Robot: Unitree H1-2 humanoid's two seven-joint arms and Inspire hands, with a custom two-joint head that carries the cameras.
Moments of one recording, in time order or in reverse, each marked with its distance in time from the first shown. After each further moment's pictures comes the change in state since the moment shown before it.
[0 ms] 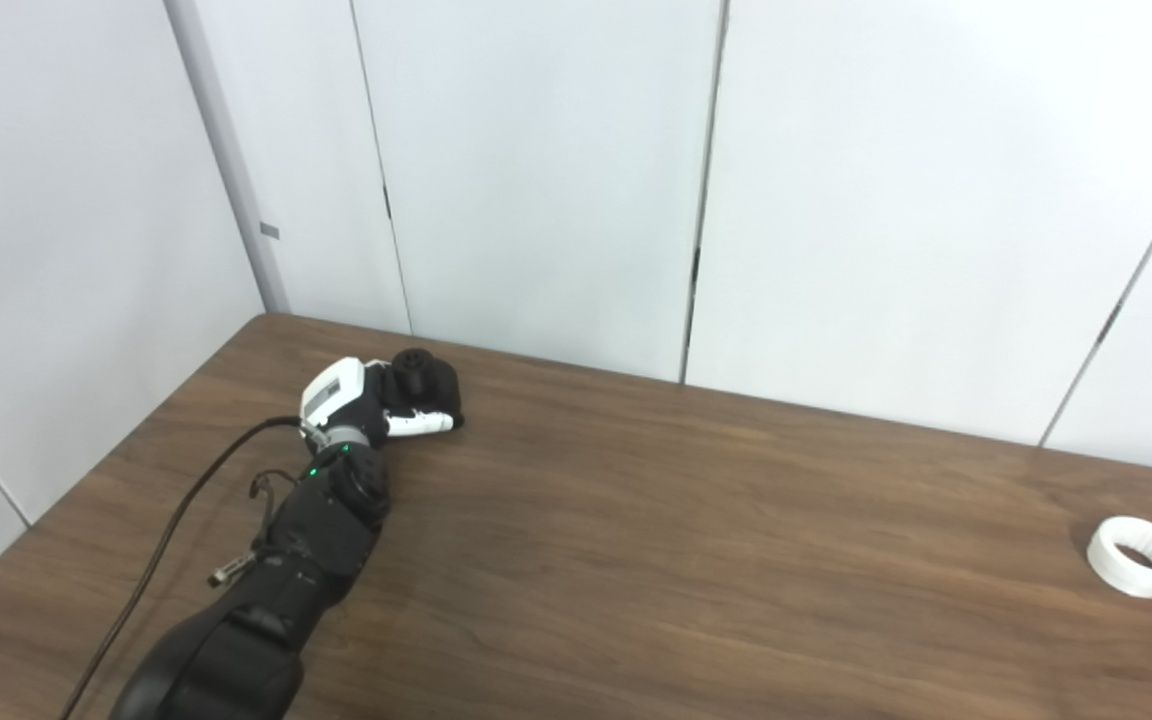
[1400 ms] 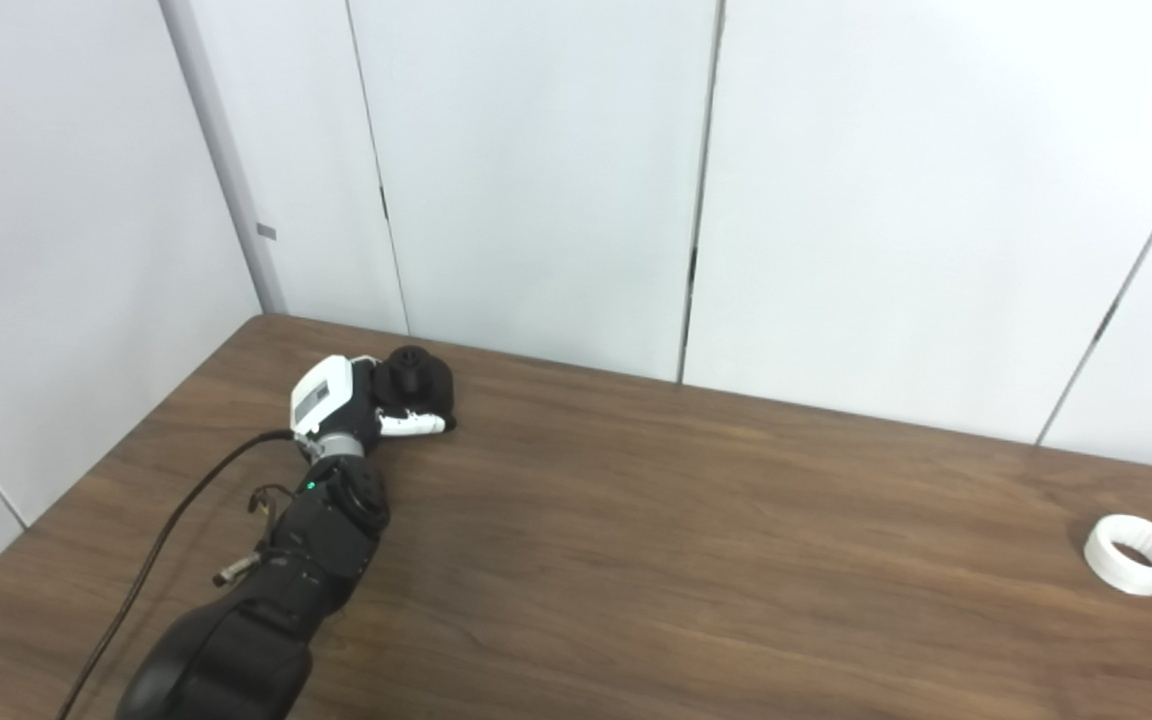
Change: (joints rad) left arm -0.019 -0.007 -0.014 0.131 -0.045 -0.145 0.174; right arm -0.015 -0.022 0.007 0.019 0.003 -0.007 0.015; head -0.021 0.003
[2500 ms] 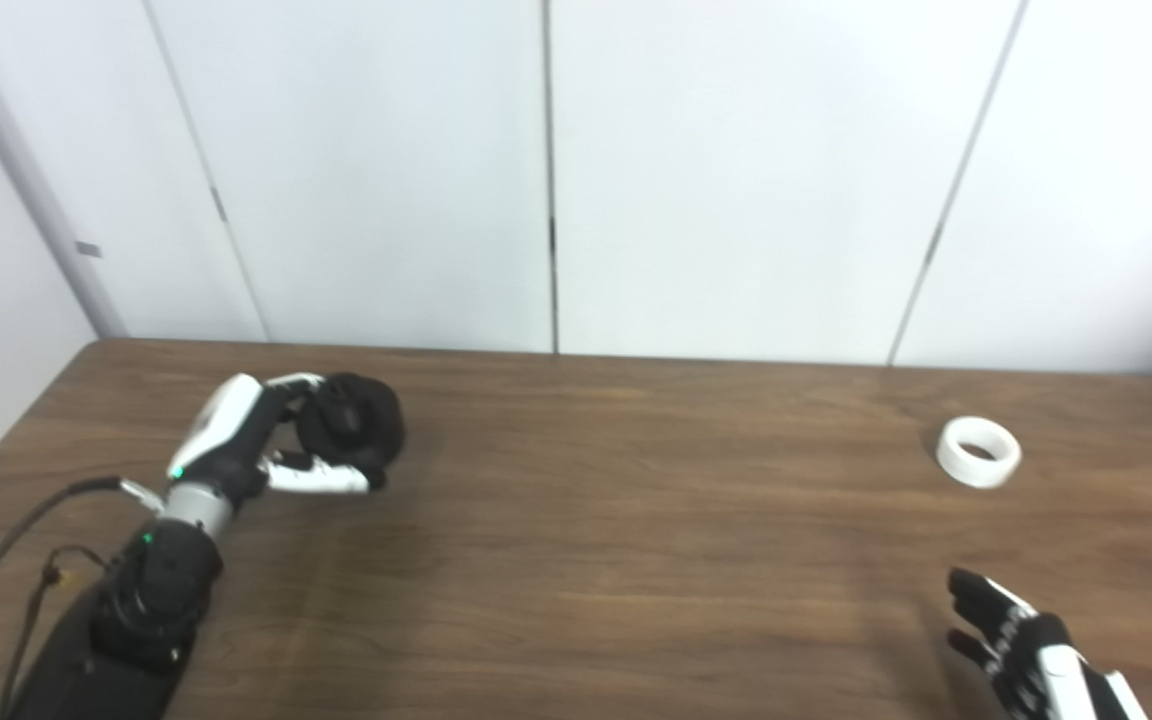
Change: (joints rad) left arm 0.421 0.089 -0.021 -1.115 -0.025 0.160 -0.576; right arm -0.005 0.060 0.089 -0.191 -0.090 0.235 -0.088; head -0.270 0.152
